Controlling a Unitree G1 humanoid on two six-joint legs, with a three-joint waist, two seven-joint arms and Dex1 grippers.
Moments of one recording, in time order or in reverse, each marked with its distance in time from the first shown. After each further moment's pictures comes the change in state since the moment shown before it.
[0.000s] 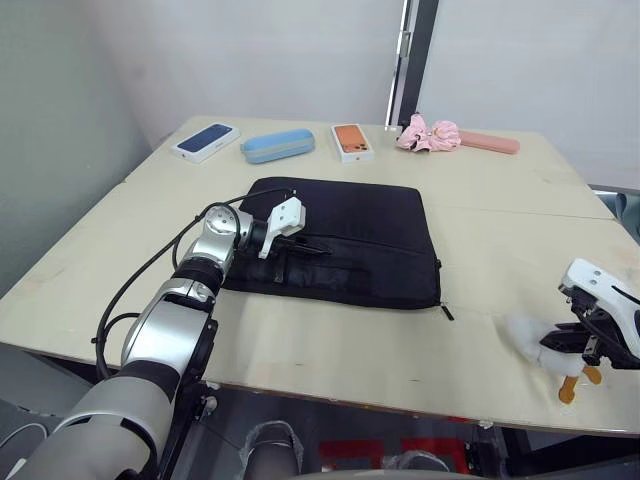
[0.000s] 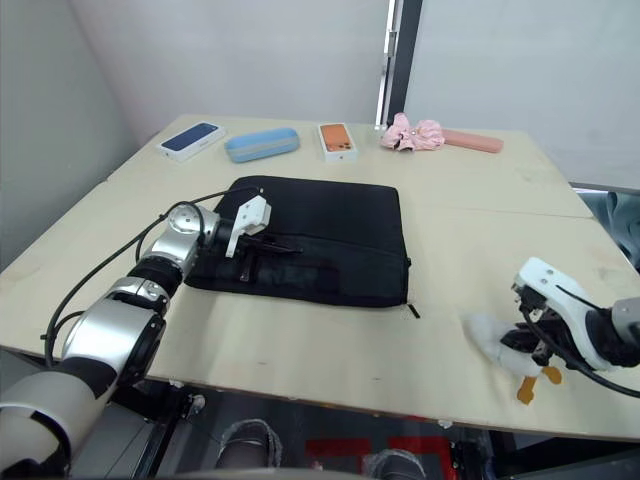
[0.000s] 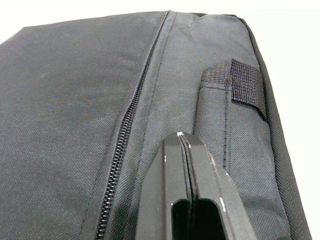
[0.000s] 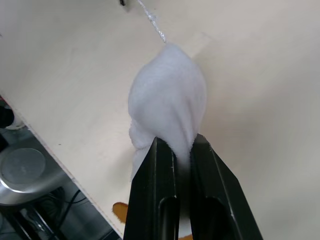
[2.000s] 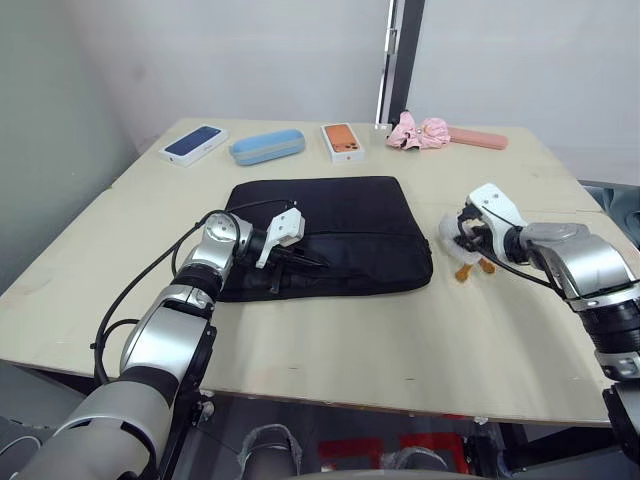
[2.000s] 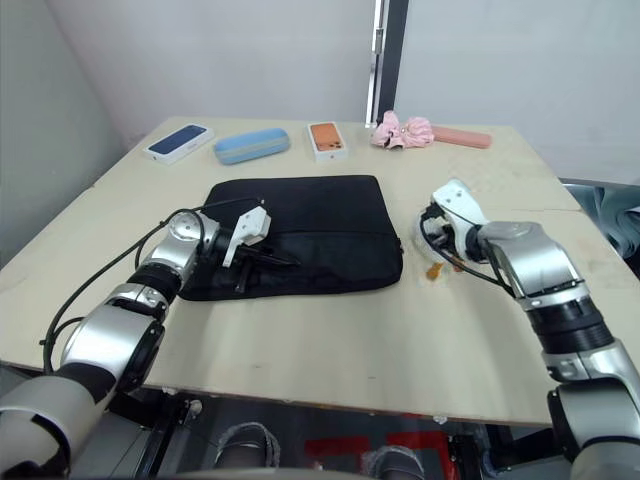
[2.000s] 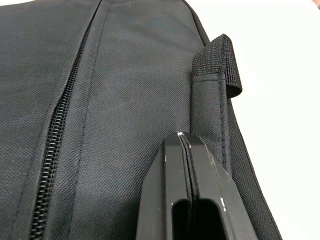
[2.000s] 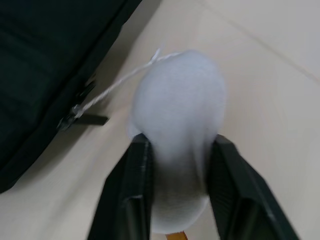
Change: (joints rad) left arm 0.032 -0.001 0.000 -0.011 0.020 0.024 -0.047; right arm -0.783 0.489 0.464 0.298 -0.319 0.151 -0.336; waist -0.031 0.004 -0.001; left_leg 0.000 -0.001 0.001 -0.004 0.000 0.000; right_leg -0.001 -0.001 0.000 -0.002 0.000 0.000
